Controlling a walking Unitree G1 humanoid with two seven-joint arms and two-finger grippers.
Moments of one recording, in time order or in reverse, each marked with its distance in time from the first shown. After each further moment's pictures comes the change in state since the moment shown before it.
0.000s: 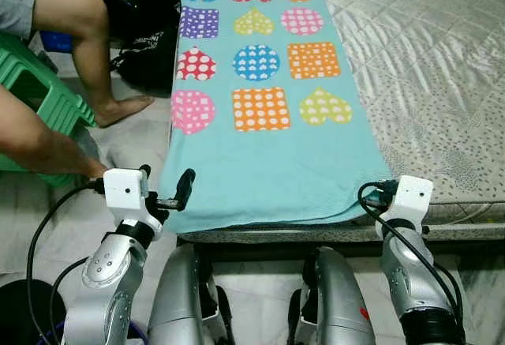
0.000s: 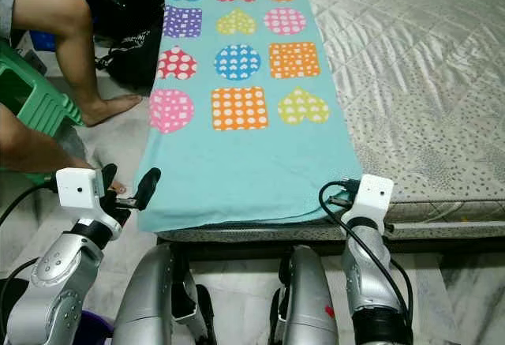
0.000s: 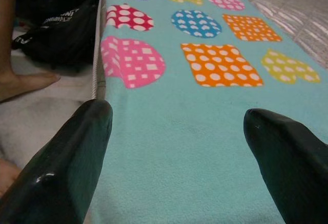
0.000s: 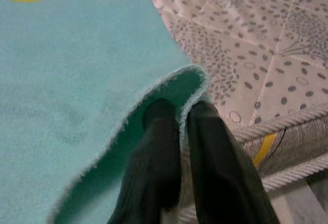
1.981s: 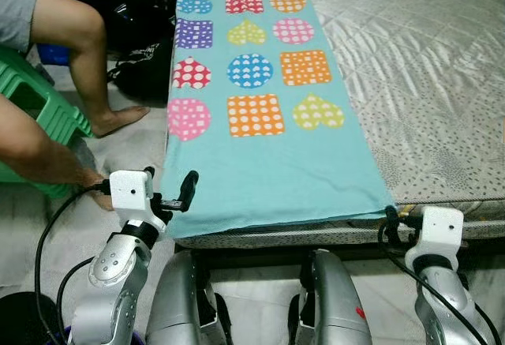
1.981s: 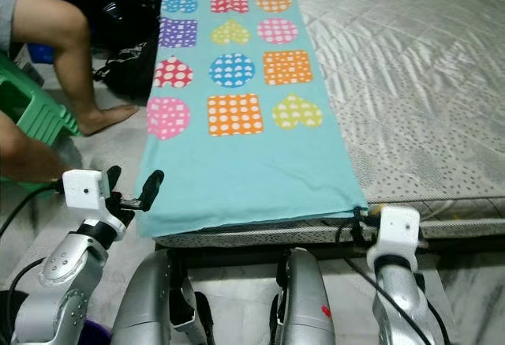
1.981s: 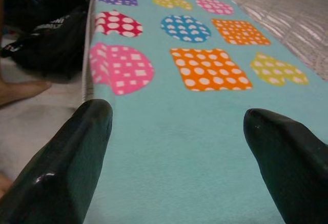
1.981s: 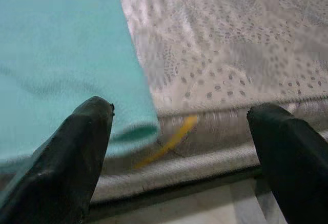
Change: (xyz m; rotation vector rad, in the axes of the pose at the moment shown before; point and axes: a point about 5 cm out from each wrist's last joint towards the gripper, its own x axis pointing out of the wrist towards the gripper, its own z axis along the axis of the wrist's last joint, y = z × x) left arm 0.006 -0.003 -0.006 -0.007 0.003 -0.006; right arm -0.043 -0.037 -0.001 -0.152 -0.085 0.021
